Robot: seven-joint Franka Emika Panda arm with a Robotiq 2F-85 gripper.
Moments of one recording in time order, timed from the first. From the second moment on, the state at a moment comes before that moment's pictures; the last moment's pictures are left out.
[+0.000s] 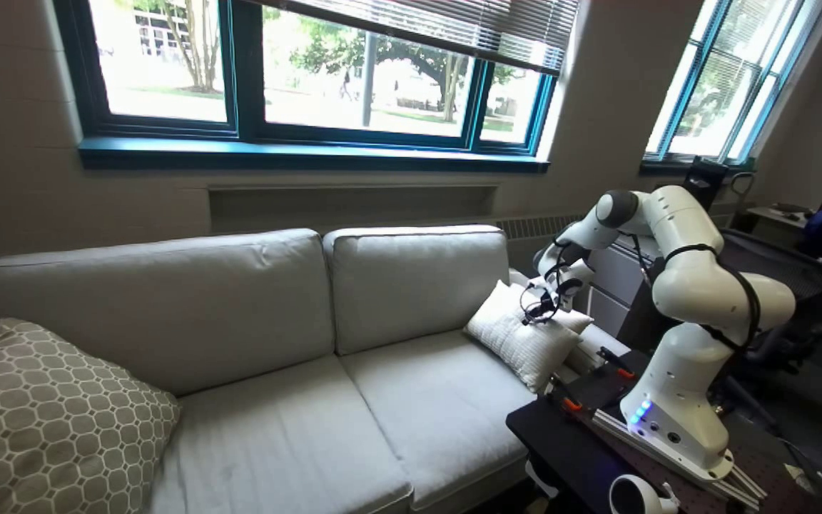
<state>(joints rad) -0.53 1.10 0.06 -1.65 1.13 2.84 1.36</state>
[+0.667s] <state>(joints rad) -1.01 0.91 0.55 -1.88 1.58 3.11 0.61</state>
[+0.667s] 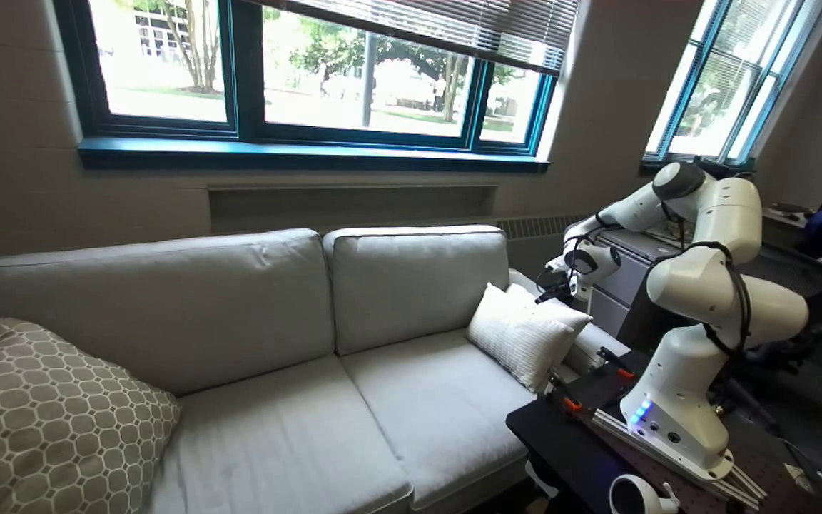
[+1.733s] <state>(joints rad) -0.89 0.64 0.58 -2.24 2.32 2.96 -0.31</state>
